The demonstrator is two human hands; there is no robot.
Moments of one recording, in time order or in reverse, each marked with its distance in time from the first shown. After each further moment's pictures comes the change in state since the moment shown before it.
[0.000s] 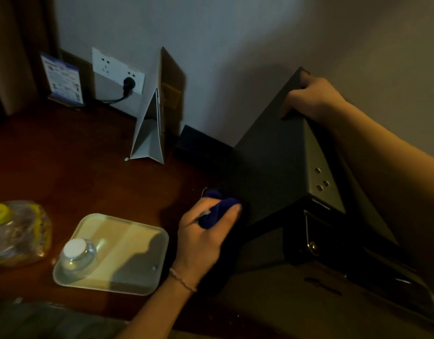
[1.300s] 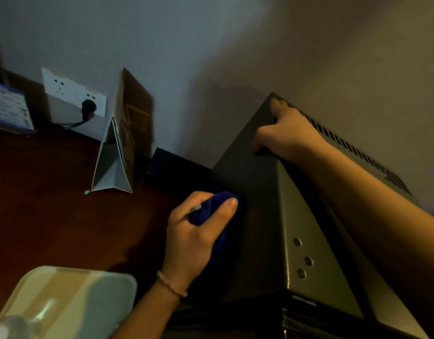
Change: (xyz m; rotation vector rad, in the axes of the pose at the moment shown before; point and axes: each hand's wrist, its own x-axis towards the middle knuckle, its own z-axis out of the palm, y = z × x) left_hand 0.083 0.026 0.043 -0.058 -0.010 0.098; right_hand 0.019 0.009 0.005 -0.130 0.019 -0.060
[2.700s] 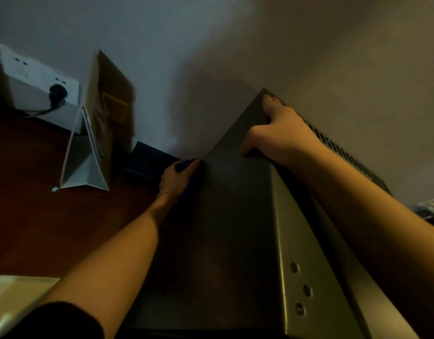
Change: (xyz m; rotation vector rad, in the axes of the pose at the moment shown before) left_hand 0.173 -0.174 -0.007 0.176 0.064 -0.422; right_hand -0.002 -0.001 -0.002 0.000 -0.020 -0.014
